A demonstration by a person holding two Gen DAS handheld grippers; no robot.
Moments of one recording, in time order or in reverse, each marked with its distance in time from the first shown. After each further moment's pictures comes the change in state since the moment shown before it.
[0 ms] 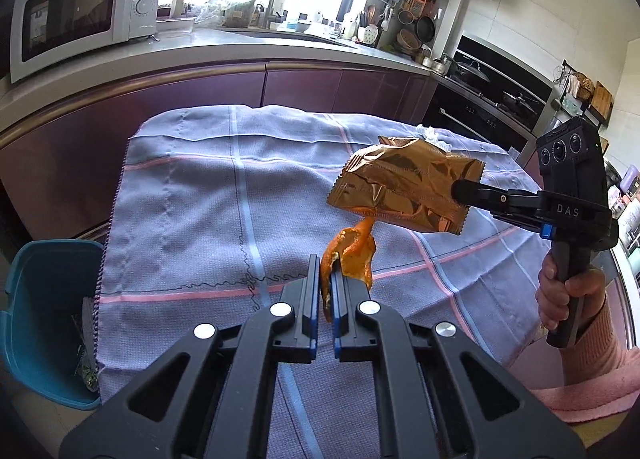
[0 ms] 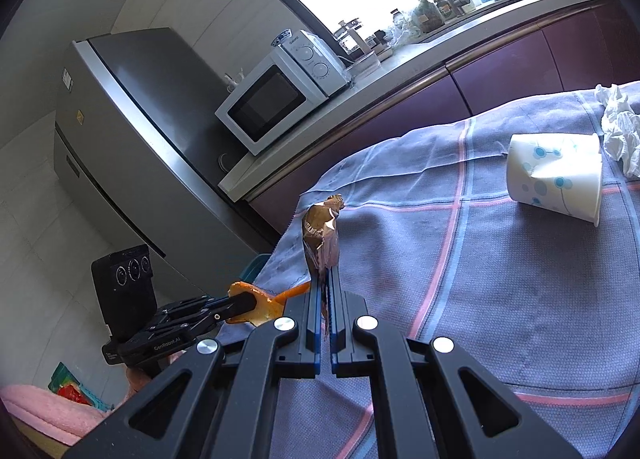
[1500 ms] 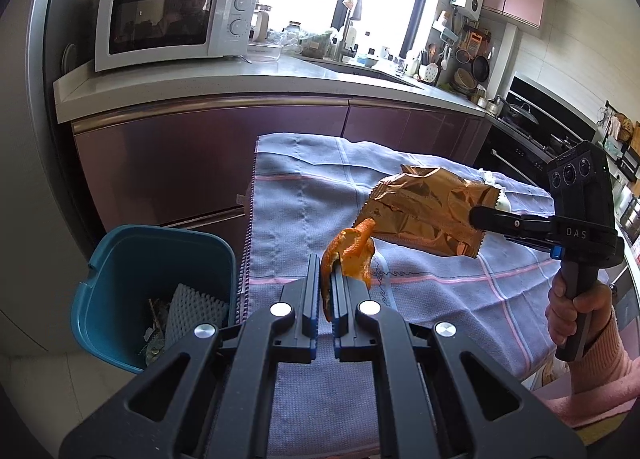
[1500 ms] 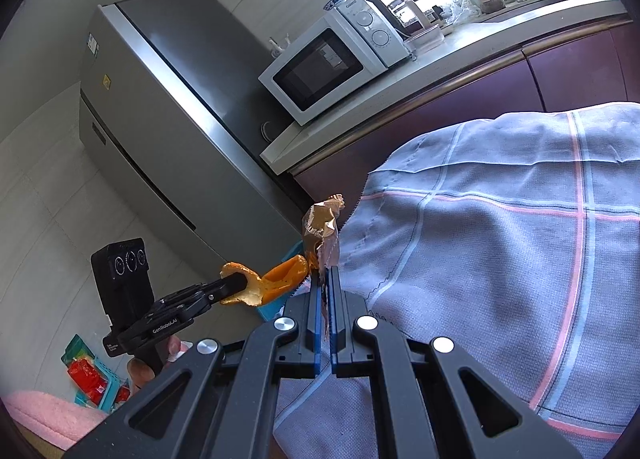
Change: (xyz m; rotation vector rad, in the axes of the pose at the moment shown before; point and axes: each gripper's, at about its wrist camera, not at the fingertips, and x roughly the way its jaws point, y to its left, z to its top) left arm -0.093 0.078 -0.014 -0.117 -0.113 0.184; right arm 0.076 0.055 0.003 -0.076 0.099 0.126
